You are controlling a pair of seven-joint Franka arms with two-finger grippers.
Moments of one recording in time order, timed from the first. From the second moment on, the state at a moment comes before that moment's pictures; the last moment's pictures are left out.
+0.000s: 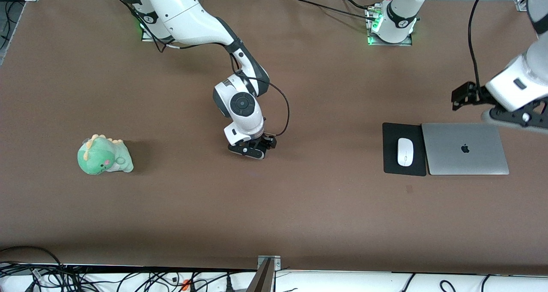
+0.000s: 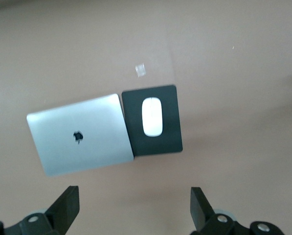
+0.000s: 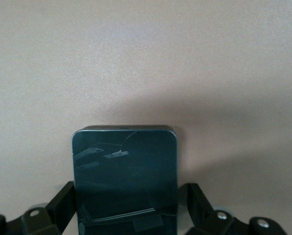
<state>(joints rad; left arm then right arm) -0.01 0.09 -0.08 -1.51 0.09 1.54 0.10 0.73 0.85 -0.05 -1.51 0.07 2.42 0.93</state>
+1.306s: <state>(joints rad) -0.01 0.02 -0.07 -1.61 0.06 1.57 0.08 0.37 0.67 -0.13 -1.60 0.07 2.13 0.14</state>
